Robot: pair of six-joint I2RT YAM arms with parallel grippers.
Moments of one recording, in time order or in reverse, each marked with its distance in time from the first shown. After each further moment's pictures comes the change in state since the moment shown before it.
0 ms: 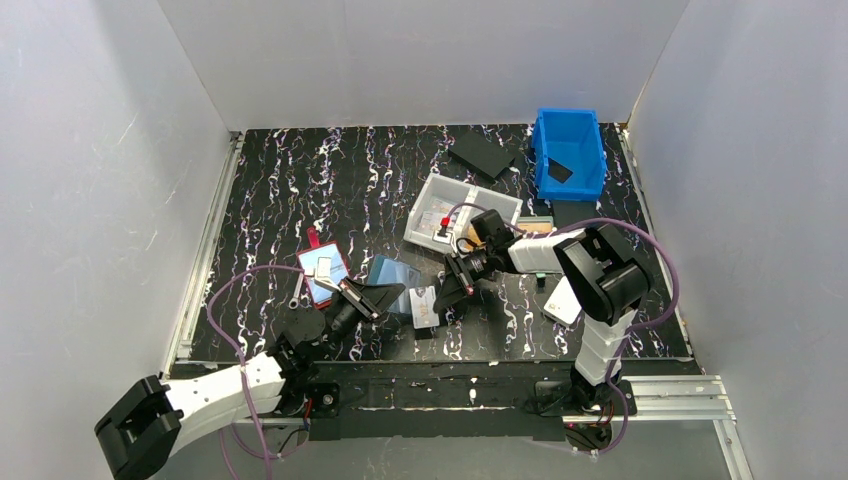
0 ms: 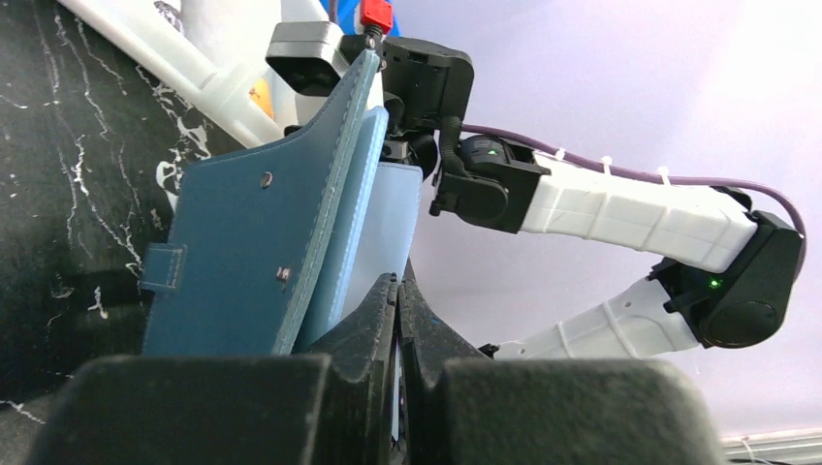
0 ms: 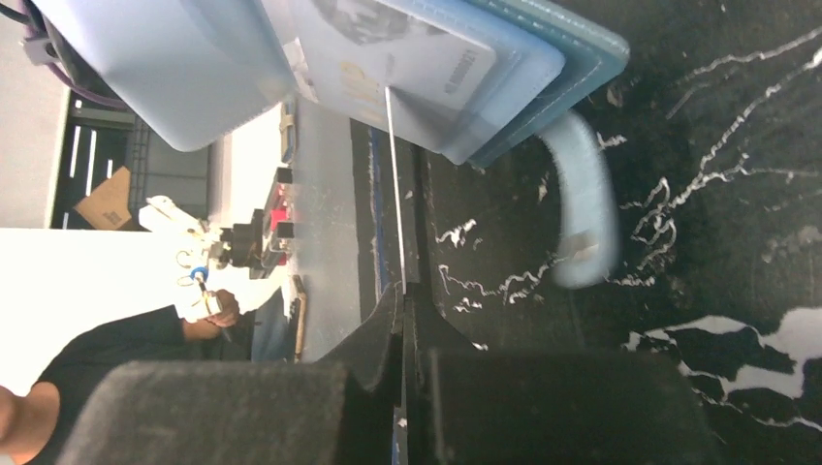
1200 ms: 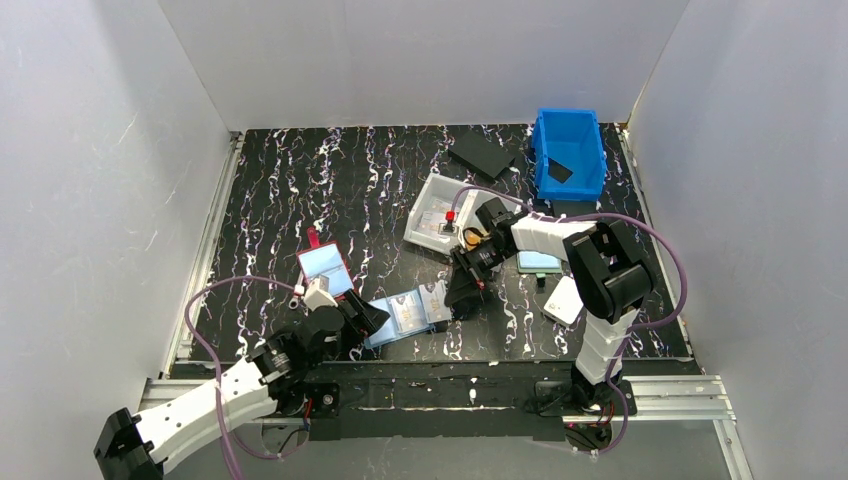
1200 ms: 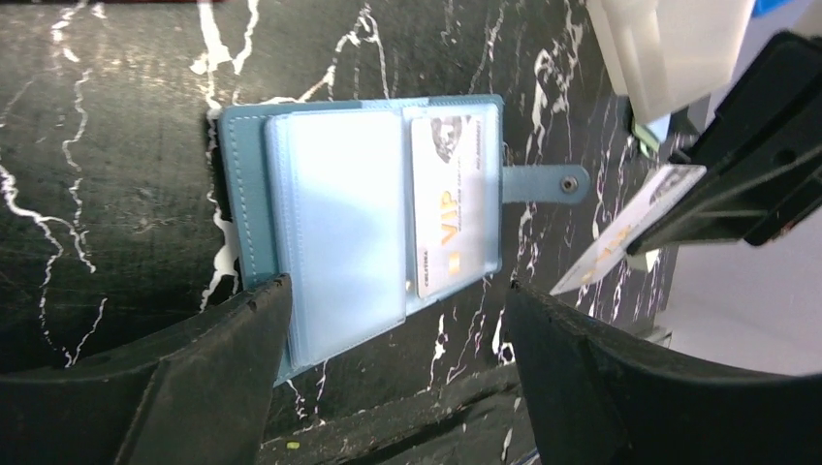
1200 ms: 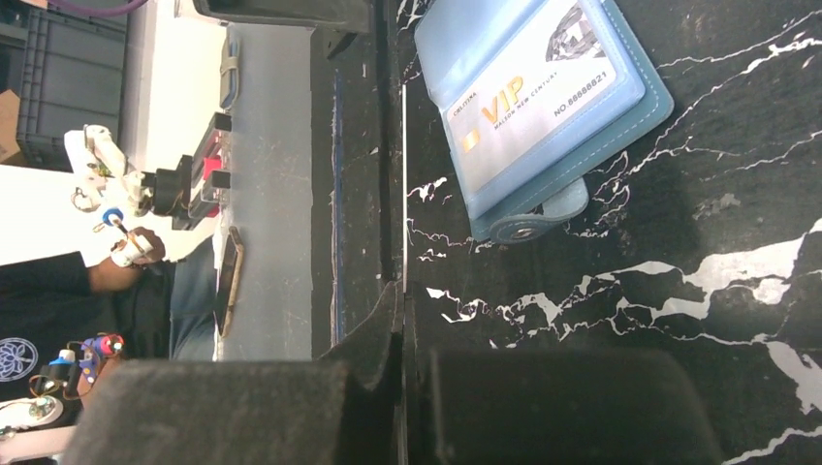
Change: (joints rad) left arm 0.000 -0.235 0.131 -1.053 -0.124 -0.089; right arm -0.052 0.003 0.187 -0.570 0.041 -0.558
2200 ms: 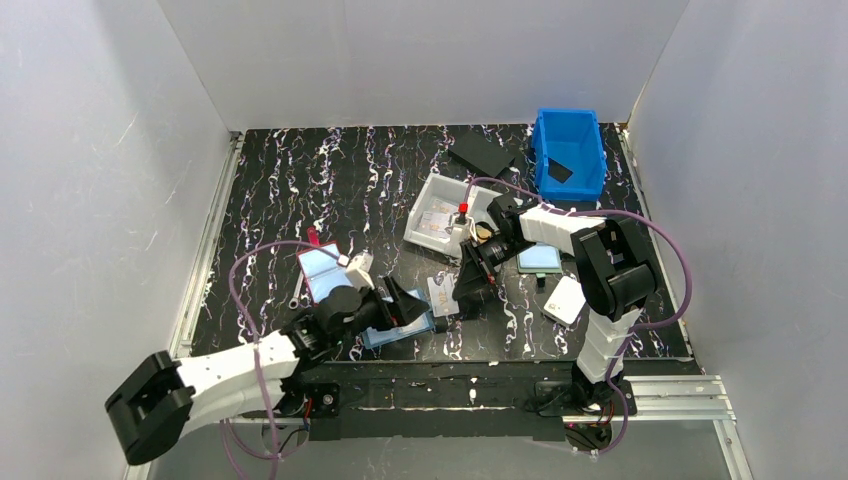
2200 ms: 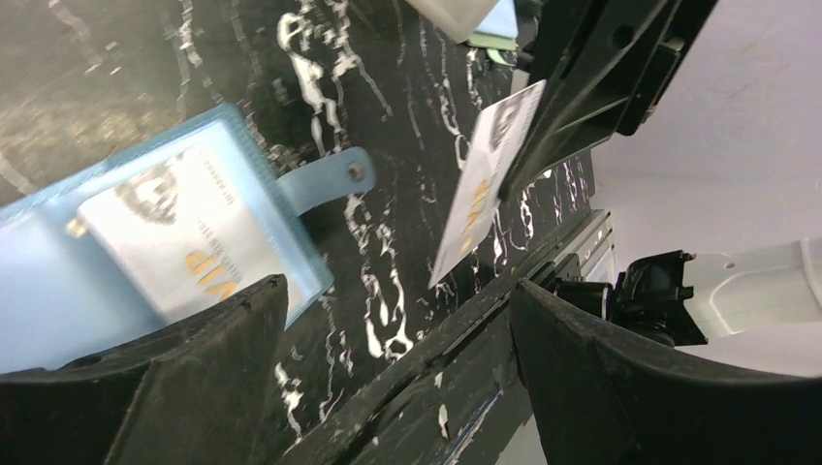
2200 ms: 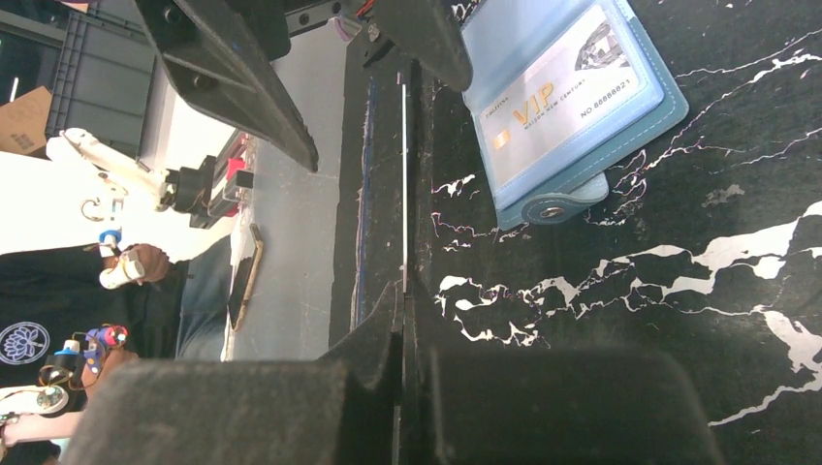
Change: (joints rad) left arm -0.009 0.374 0.056 0.578 0.266 0.262; right arm -0.072 0.000 0.057 -0.241 -0.079 -0.231
